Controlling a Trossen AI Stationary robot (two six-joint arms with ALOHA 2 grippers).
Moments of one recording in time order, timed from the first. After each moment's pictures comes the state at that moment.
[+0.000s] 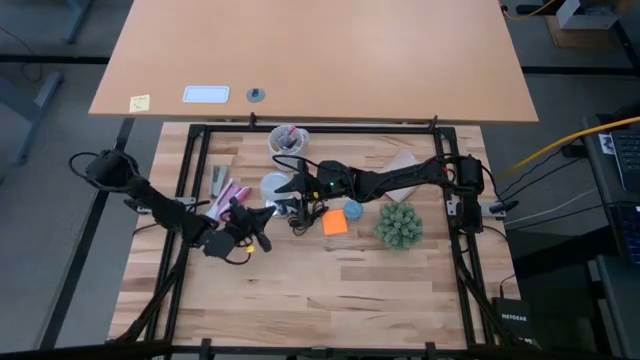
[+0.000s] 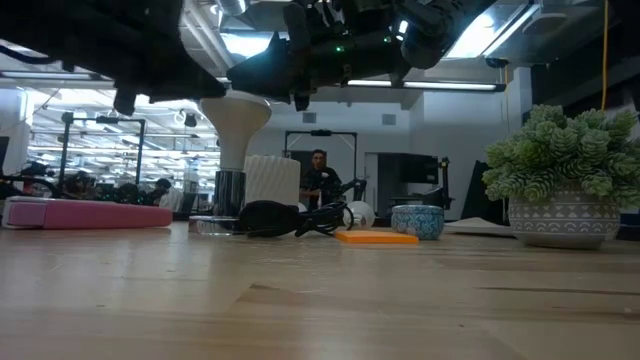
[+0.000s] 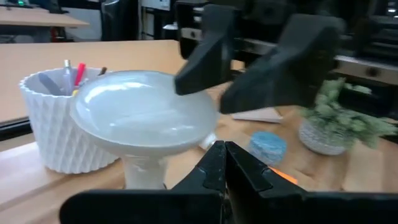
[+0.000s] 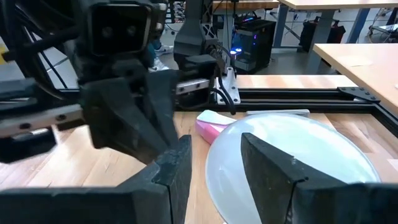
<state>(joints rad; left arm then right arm) -0.52 1.34 0.41 0.62 -1.21 -0.47 -0.09 1.96 1.26 0.47 -0.18 -0.01</state>
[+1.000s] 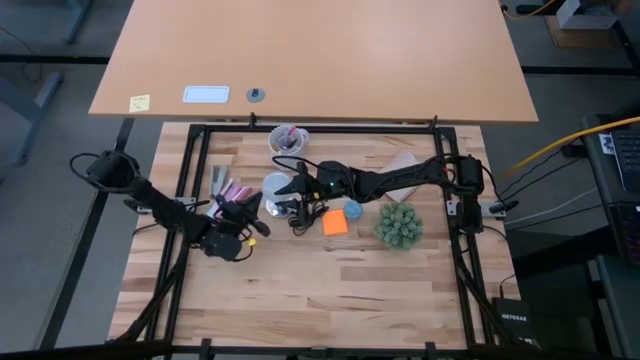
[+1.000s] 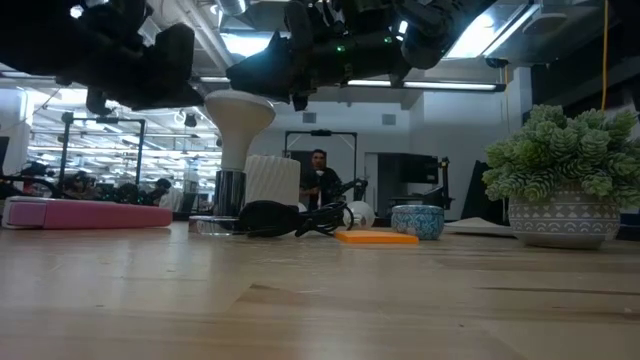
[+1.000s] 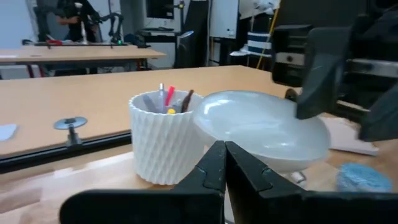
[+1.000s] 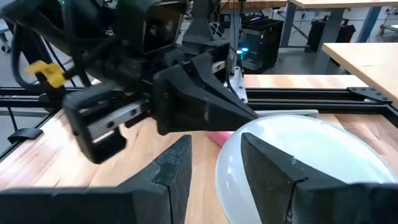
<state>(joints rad) -0.50 1.36 0.40 0.44 -1.52 -0.60 -0.09 1.96 1.26 0.47 -0.20 -0.01</state>
